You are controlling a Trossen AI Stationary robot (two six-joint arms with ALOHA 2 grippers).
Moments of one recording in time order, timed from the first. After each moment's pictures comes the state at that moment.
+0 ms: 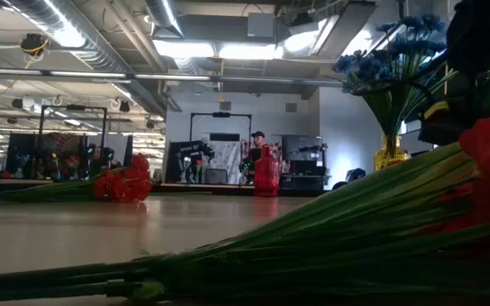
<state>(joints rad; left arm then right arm) -0.38 1.15 1.26 0.16 -0.16 -0.20 0.46 1.46 0.62 -0.65 0.35 1.59</state>
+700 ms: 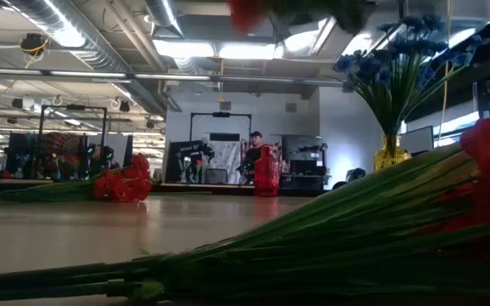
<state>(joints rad) 0.32 1.15 1.26 0.13 0.22 -0.32 0.25 1.45 1.27 -0.40 0.40 0.86</state>
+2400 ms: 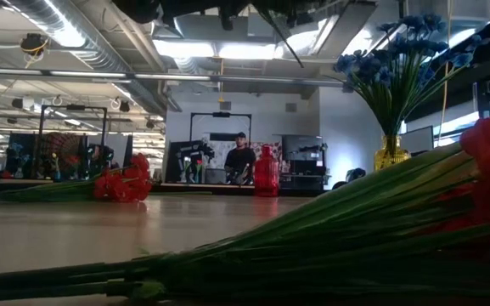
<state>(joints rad) 0.50 1.57 1.26 0.69 0.33 -0.40 -0.52 1.58 1.68 -0.28 -0.50 -0.05</state>
